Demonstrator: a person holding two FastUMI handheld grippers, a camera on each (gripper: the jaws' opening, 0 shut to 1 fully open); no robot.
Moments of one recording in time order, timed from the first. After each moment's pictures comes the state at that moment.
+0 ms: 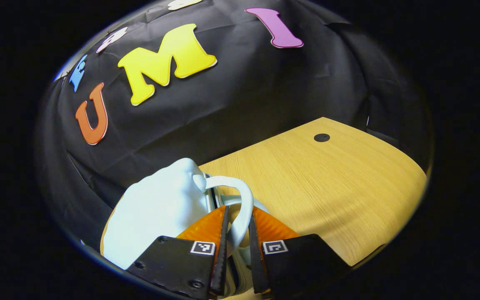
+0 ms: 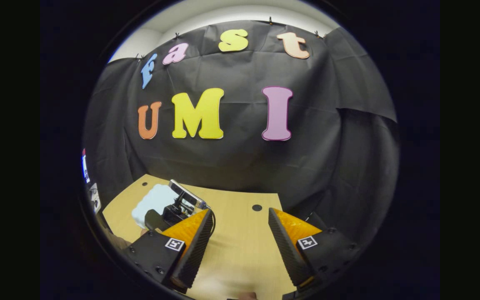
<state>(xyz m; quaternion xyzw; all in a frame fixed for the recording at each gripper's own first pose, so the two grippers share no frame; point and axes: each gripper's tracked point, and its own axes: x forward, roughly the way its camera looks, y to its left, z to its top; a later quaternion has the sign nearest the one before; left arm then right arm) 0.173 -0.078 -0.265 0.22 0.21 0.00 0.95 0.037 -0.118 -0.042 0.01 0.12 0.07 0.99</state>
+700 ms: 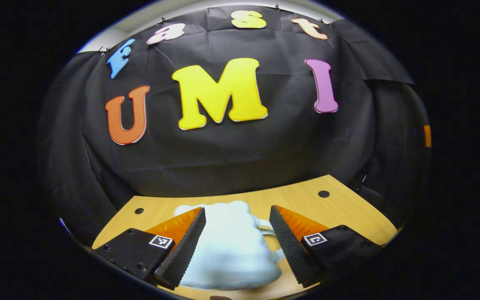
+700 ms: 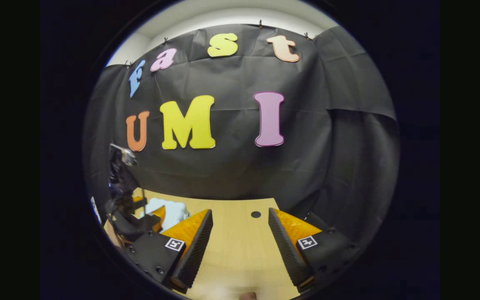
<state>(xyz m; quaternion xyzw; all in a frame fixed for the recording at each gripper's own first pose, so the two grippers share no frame) 0.110 0.011 -0.083 0.09 0.10 0.03 0.99 0.058 -0.067 -0.022 0.04 0.09 0.01 0.99</state>
